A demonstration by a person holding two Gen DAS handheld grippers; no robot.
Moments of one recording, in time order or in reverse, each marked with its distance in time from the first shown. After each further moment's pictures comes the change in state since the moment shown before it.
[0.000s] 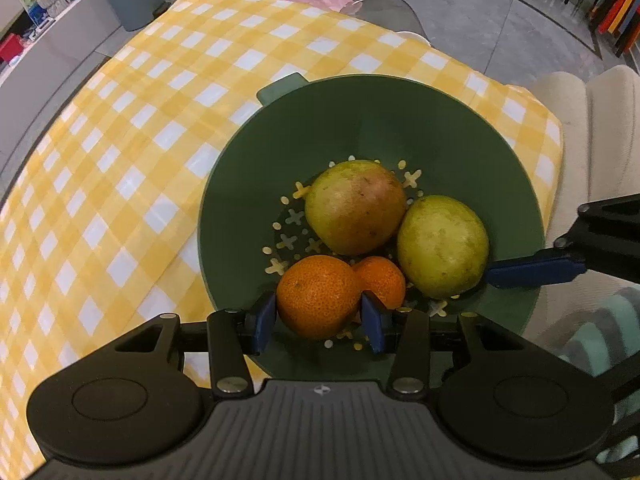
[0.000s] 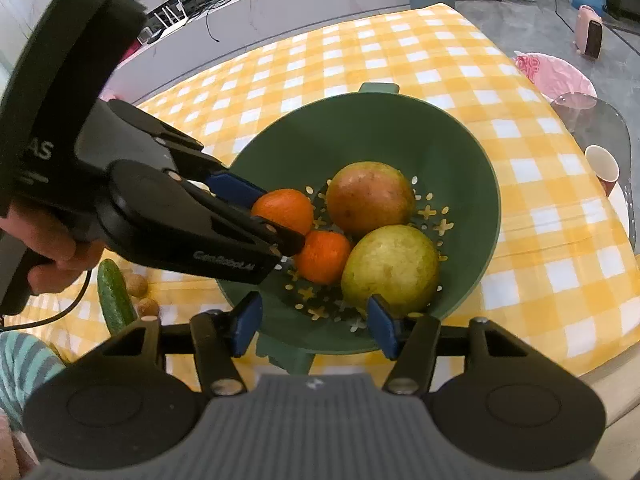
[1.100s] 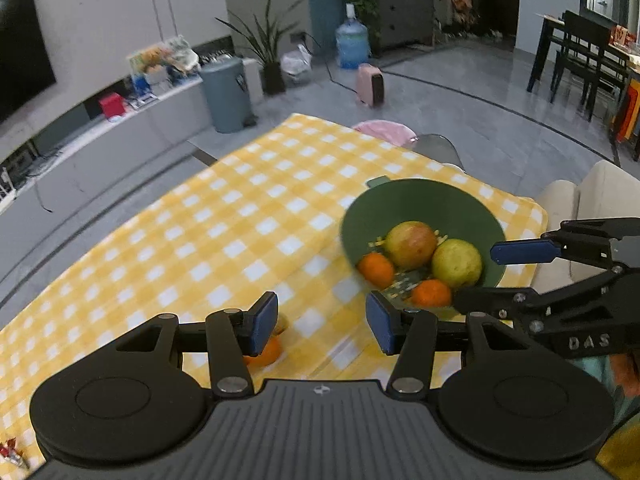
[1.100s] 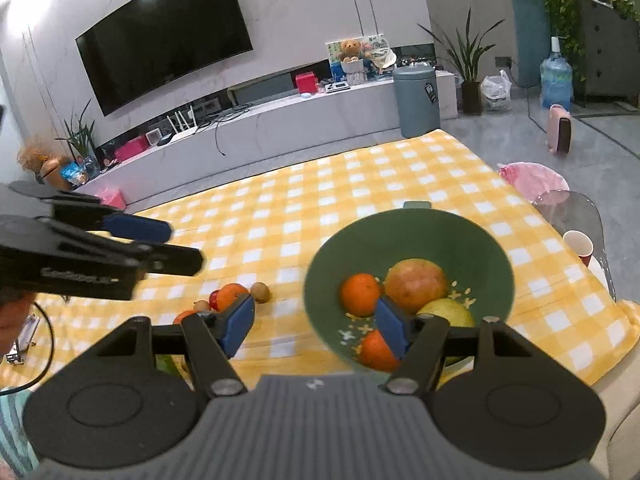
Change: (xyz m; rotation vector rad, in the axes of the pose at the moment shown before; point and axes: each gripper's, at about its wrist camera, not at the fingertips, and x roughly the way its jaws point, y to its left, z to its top) left arm -0.148 0.029 -0.138 -0.136 -0.455 0.142; right arm -0.052 0.091 -0.053 -0.023 -0.416 -0.076
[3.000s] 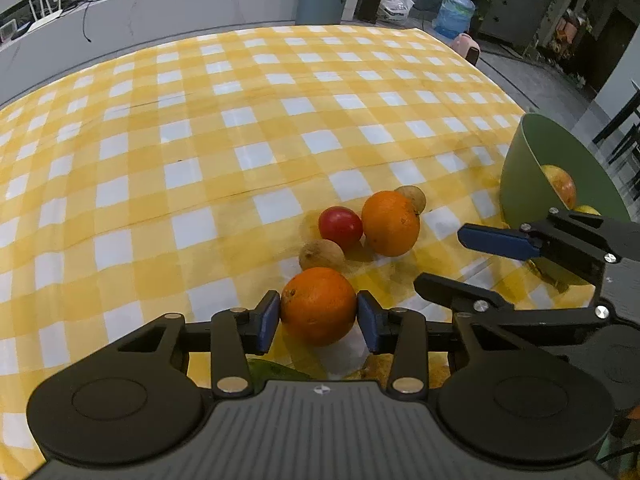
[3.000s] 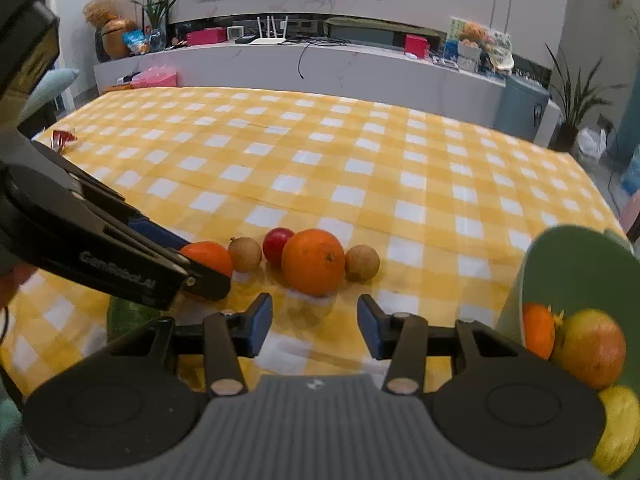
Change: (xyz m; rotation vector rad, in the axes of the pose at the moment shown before) left arm 0.092 0.114 -0.108 -0.418 0.191 -0.021; right arm 0.169 0.096 -0.032 -0.452 0.139 0.076
